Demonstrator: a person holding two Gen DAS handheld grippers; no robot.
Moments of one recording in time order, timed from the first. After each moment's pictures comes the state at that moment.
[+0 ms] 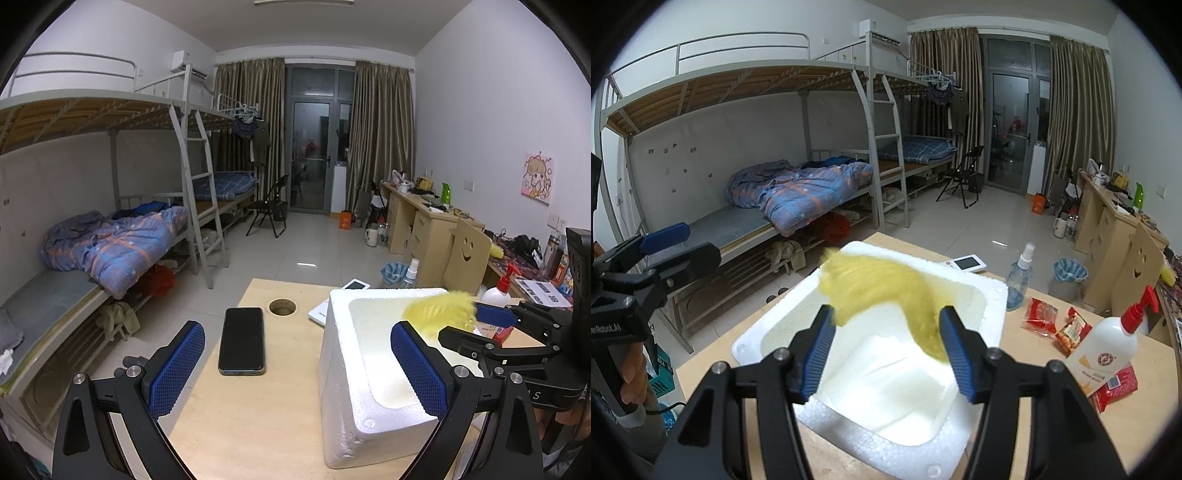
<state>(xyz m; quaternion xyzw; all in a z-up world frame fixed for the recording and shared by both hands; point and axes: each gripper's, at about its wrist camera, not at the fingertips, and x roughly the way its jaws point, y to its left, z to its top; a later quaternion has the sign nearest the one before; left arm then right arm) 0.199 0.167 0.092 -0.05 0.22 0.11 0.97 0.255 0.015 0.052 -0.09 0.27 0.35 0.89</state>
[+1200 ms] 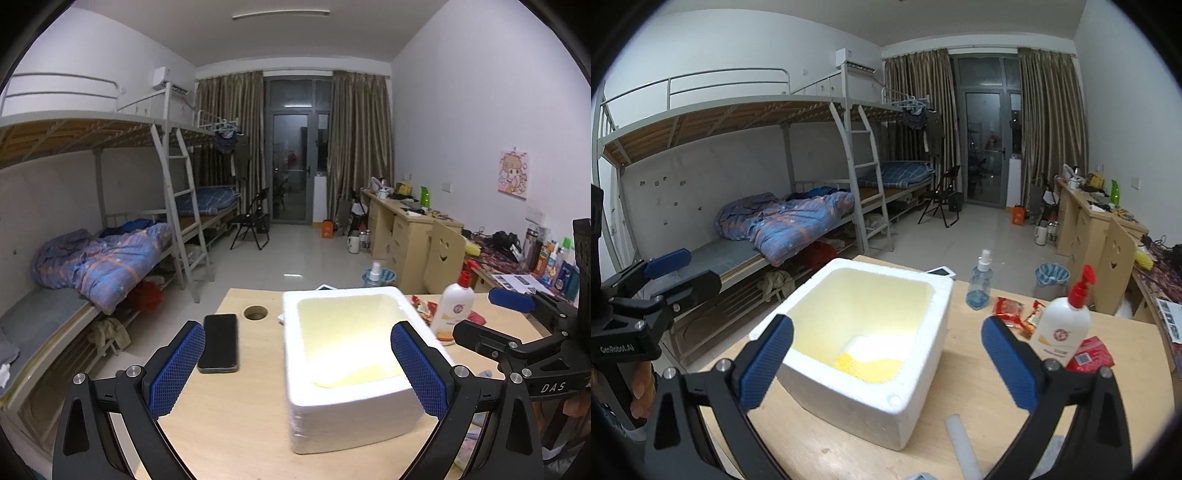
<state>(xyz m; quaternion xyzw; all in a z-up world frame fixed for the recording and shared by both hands) 0.167 0.109 0.109 -0.02 0.20 0.07 0.98 0.223 -0.050 0.072 -0.05 0.23 0.32 0.92</state>
